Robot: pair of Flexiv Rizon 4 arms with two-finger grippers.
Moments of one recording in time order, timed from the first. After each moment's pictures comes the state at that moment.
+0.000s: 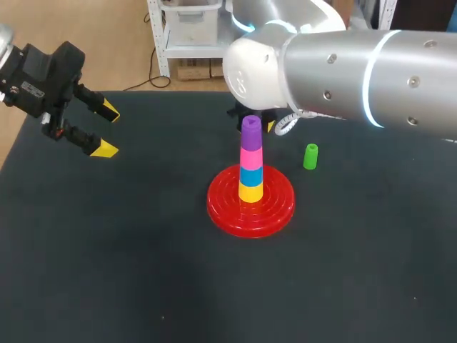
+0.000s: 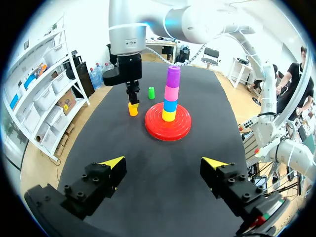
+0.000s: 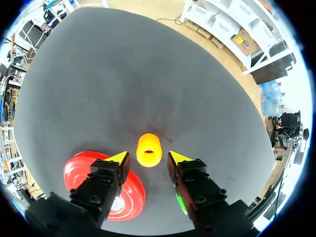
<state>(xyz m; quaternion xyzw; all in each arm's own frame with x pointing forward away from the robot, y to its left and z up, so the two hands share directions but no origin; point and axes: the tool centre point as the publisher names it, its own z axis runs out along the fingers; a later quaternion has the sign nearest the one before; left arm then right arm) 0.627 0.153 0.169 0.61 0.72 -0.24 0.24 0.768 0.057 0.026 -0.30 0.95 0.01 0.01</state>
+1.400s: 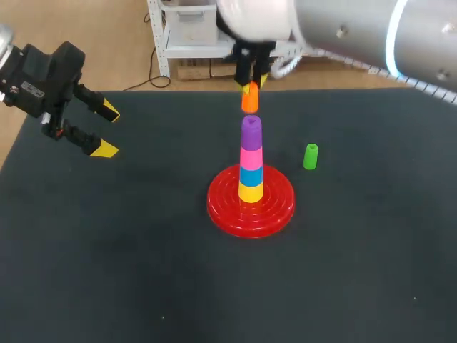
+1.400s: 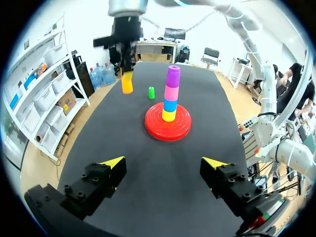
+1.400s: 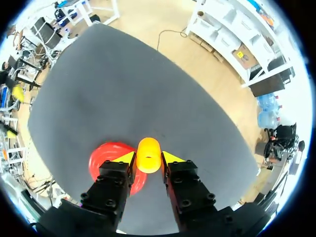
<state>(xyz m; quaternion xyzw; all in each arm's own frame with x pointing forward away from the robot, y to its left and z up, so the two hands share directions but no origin) 0.627 0.153 0.169 0.61 0.72 -0.24 0.24 0.768 0.069 0.157 -0.34 0.94 0.02 0.03</state>
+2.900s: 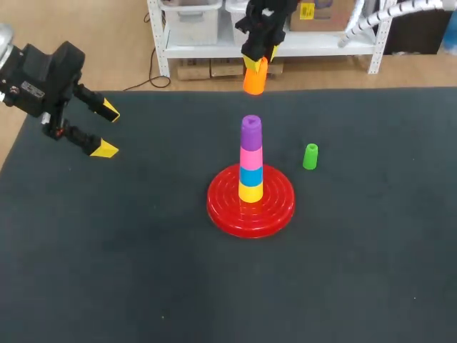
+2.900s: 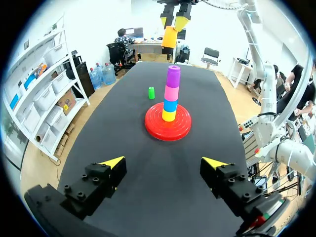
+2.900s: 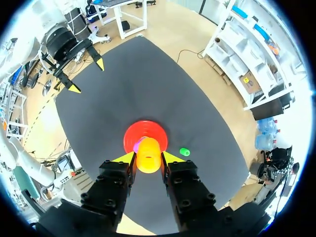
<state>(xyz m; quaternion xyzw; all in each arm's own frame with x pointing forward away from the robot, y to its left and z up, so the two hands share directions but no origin) 0.627 0.153 0.169 0.61 0.72 -0.24 0.24 0.650 0.064 0.285 -0.42 0.90 0.05 0.08</state>
